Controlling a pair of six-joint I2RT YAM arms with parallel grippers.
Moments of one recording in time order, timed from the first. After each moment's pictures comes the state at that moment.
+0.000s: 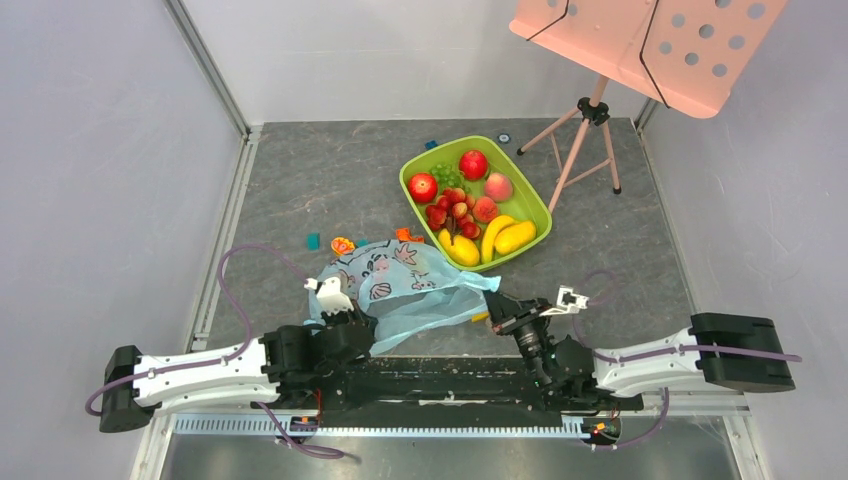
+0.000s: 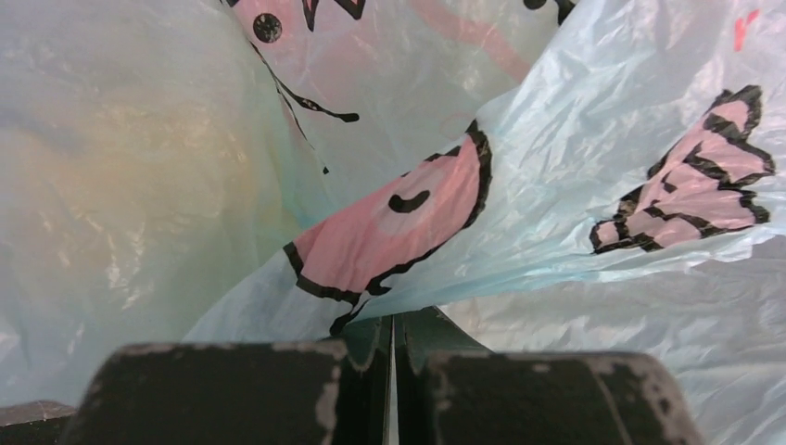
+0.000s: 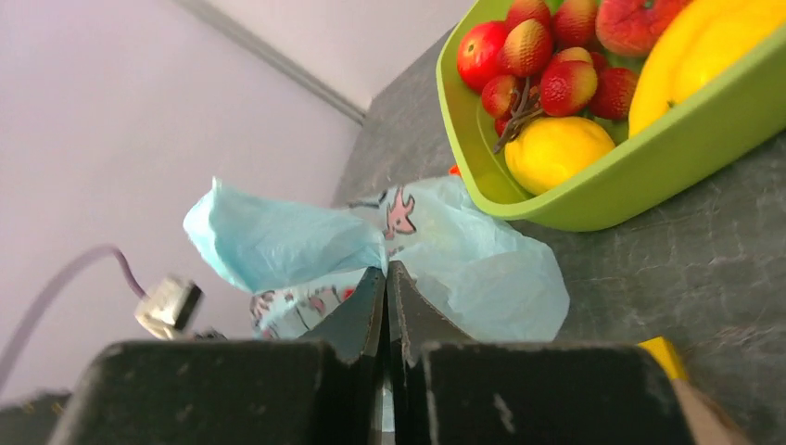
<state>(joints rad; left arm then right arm) -1.29 0.61 0.33 -0.60 -0.76 -1.26 1.51 0.99 0.02 1.24 1.10 0.59</state>
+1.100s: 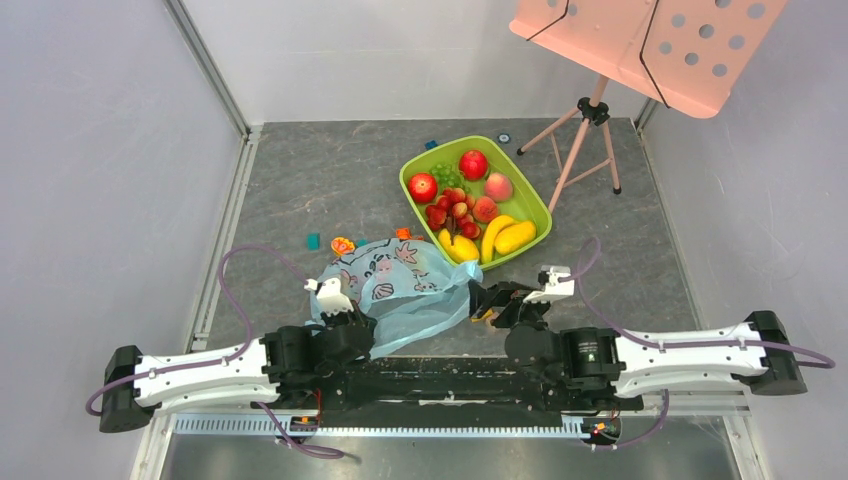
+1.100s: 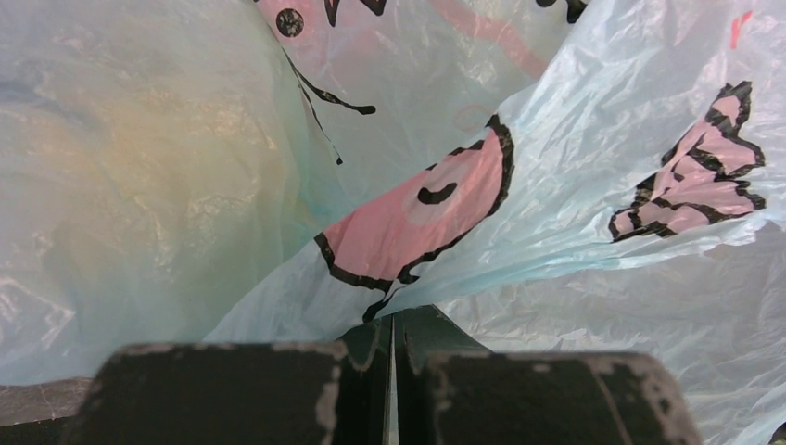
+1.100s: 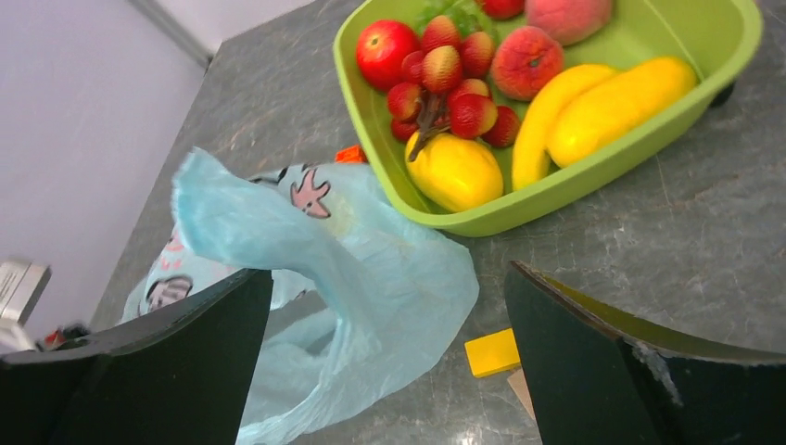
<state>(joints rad) -1.29 0.60 0.32 -0.61 -0.76 -1.26 1.52 0.83 0.53 -0.21 1.29 1.00</state>
